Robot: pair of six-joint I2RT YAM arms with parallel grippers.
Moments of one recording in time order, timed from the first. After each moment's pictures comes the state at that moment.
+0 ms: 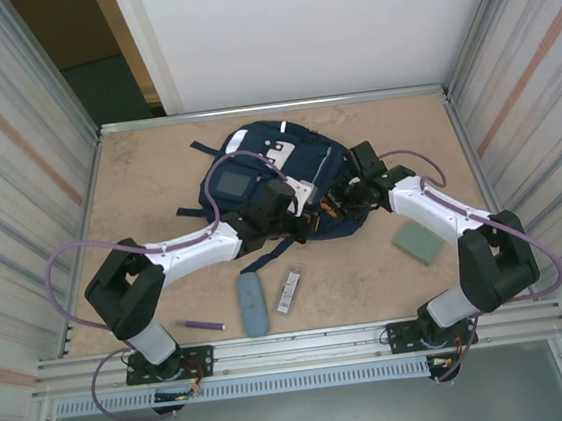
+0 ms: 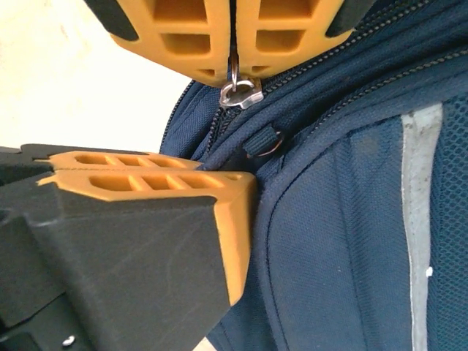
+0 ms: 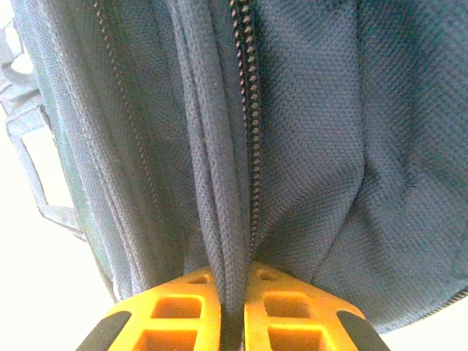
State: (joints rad) left arm -0.88 1.65 1.04 -0.07 0.14 -0.29; right arm 0.43 1.47 1.00 -0.52 -0.32 1.28
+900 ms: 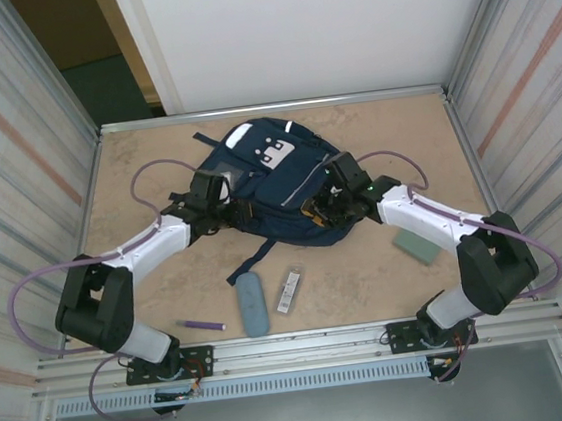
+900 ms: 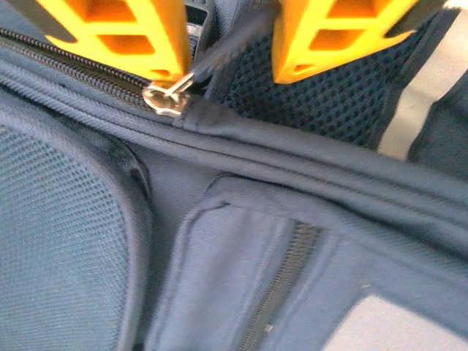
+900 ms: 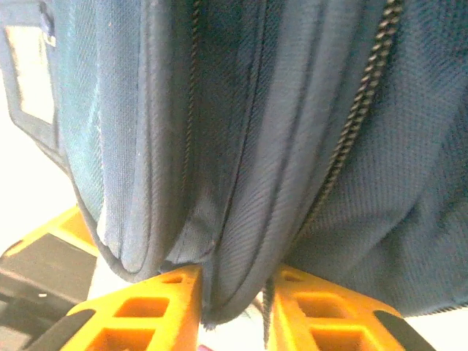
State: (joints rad) left arm -0.47 1.50 0.90 -0.29 0.10 -0.43; right arm 0.59 1.47 0.98 -0.43 -0.26 1.26
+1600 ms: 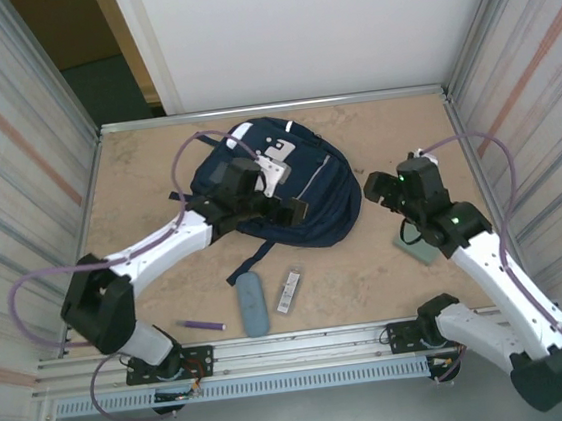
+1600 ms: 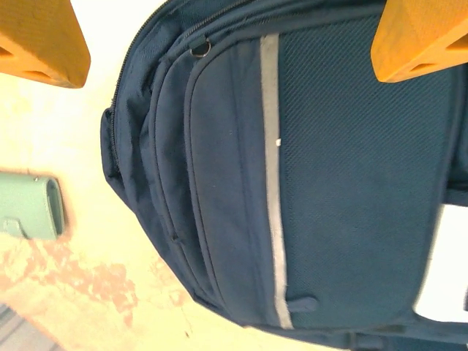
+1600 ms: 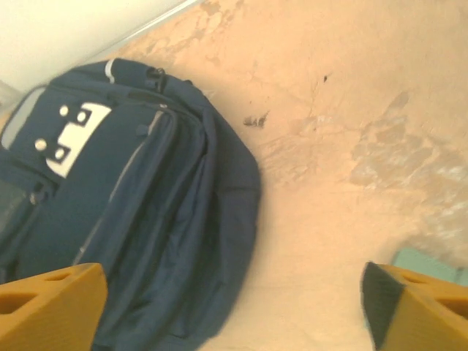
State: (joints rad) left arm -0.71 1.57 1.11 -0.23 0.19 -0.08; right arm 0.38 0.85 0.89 -0.72 0.24 0.65
